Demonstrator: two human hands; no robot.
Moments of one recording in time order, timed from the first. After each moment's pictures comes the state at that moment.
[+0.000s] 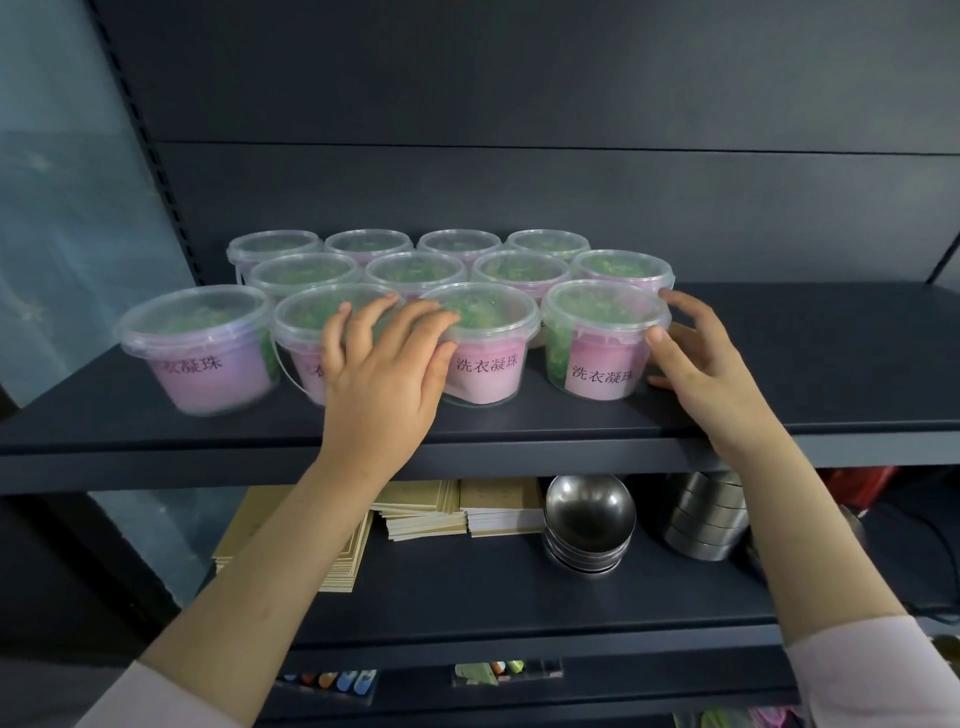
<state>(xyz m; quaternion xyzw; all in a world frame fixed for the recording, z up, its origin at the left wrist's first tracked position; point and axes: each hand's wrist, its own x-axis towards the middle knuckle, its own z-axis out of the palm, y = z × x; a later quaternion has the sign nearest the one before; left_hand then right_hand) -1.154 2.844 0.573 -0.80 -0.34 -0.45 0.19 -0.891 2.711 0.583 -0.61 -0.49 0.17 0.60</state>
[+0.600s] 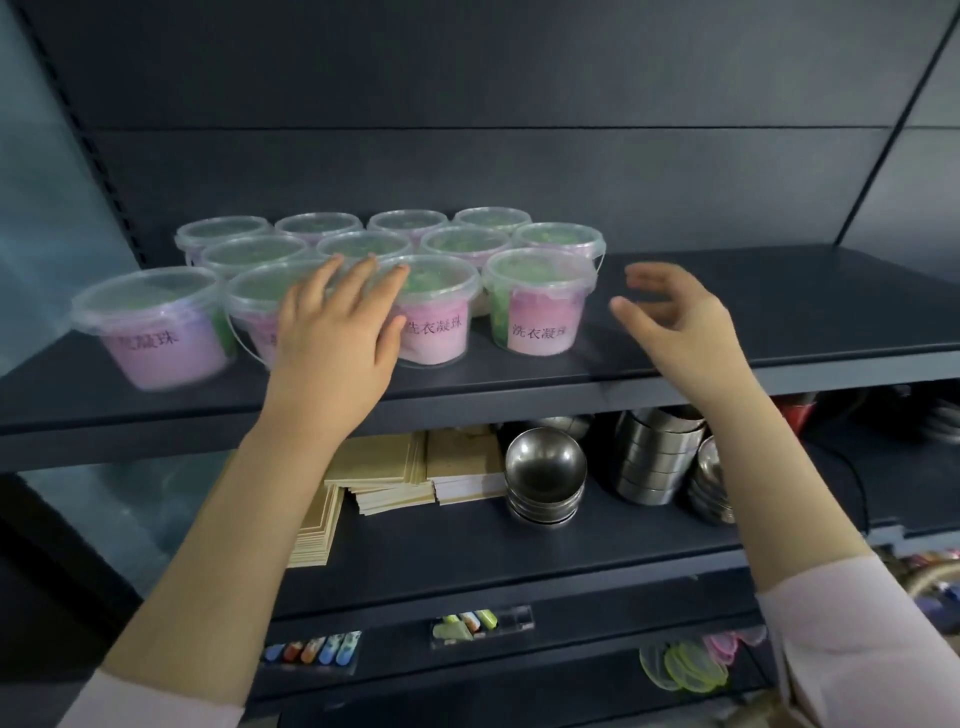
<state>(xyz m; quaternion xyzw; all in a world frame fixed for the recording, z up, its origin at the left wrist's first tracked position) -1.167 2.810 0.601 -0.85 -0.34 -0.36 0.15 -0.896 2.662 0.604 -0.70 -0.47 0.02 0.54</state>
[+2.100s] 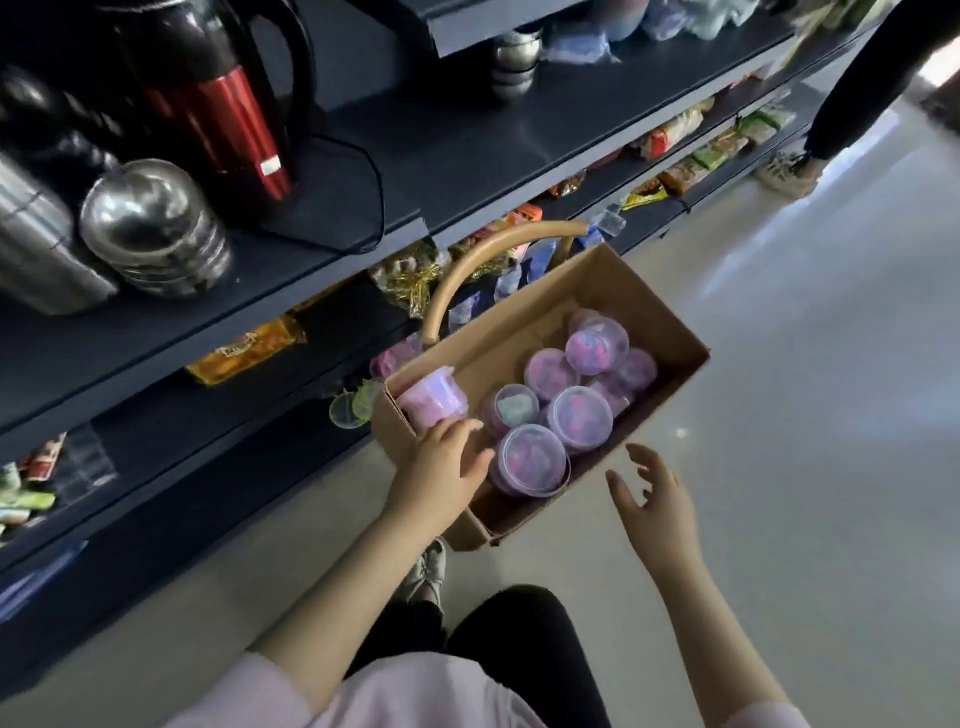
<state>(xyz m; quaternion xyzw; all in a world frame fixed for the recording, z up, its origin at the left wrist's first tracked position) -0.737 2.288 0.258 -0.92 -0.15 0.01 -0.36 -0.665 2.036 0.249 -0.92 -0.02 0.11 0.38</state>
